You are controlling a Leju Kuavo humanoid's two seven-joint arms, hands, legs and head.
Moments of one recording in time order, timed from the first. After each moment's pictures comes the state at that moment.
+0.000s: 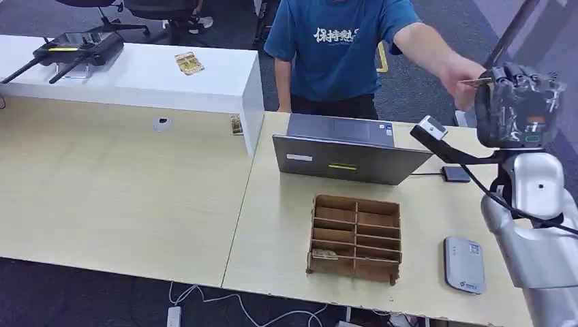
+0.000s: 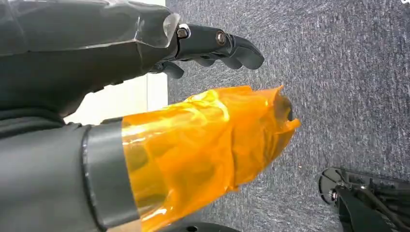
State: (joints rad) left arm -0.09 -0.26 1.27 -0.20 -1.26 0.12 0.19; right arm -0.77 -0.33 0.37 -1.23 1.28 -0.39 0.19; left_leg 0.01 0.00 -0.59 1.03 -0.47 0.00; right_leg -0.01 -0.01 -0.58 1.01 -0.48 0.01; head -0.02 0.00
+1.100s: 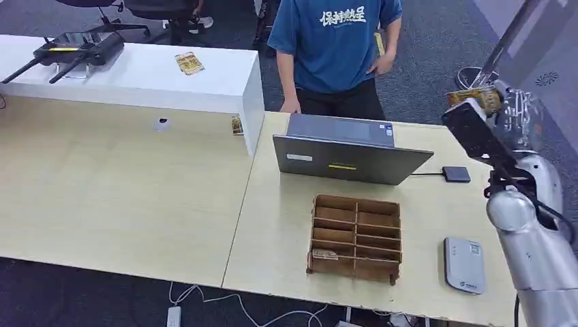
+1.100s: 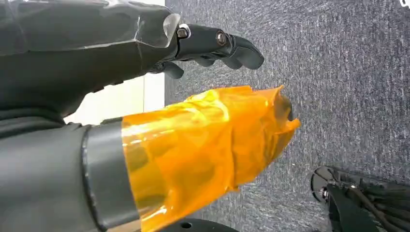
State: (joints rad) left arm -0.09 -0.26 1.27 -0.20 -1.21 0.14 0.17; right arm -0.74 -0.30 0.31 -1.21 0.51 -0.23 0.07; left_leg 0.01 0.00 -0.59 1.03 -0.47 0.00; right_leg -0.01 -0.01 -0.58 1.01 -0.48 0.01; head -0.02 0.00
